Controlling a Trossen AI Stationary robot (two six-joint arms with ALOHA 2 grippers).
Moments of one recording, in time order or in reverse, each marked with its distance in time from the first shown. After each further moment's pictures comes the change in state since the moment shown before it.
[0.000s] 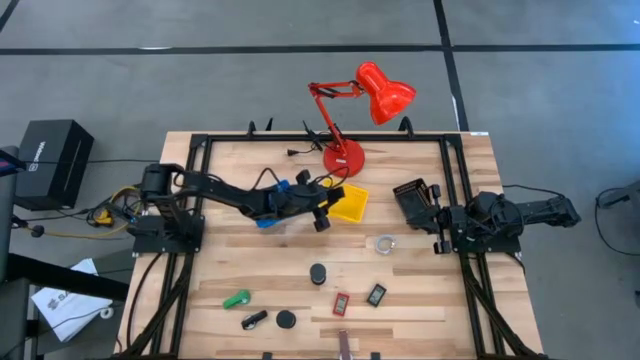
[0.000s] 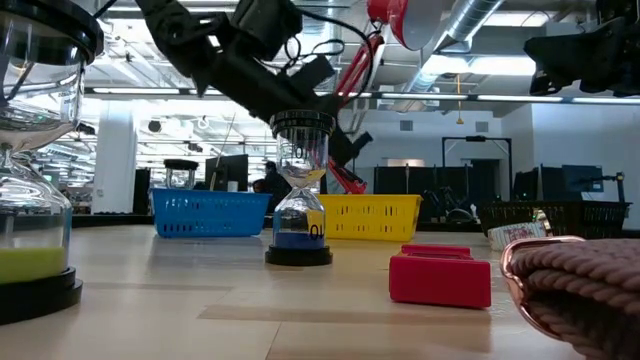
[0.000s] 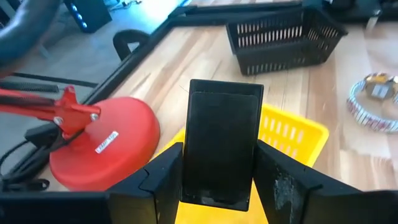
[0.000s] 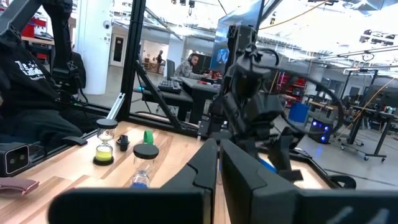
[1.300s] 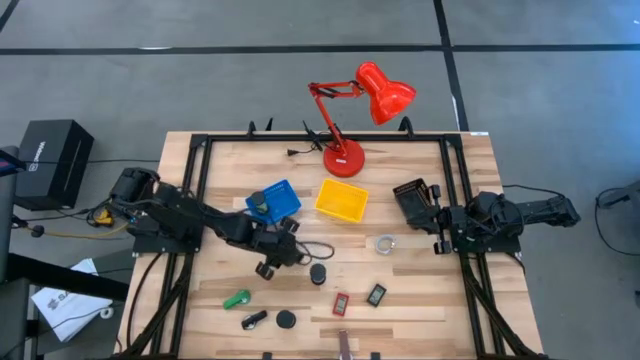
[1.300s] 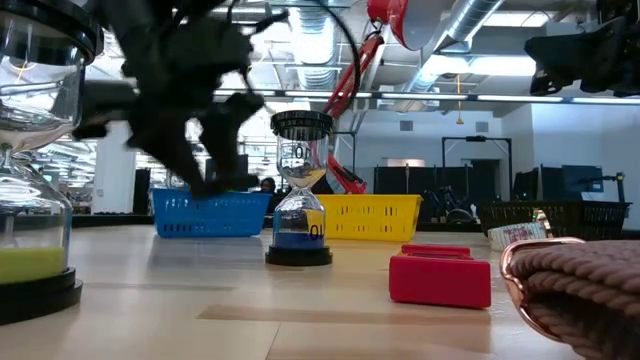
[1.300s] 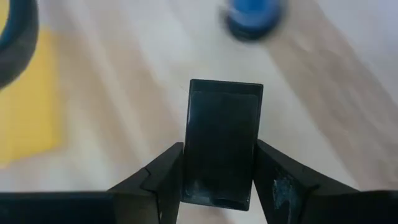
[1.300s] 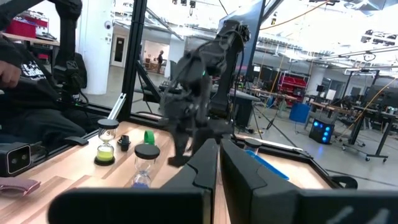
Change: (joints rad) left arm -0.311 -0.214 -0.020 -0.781 0.190 0.334; right arm 0.004 0.000 0.000 0.000 0.000 0.000
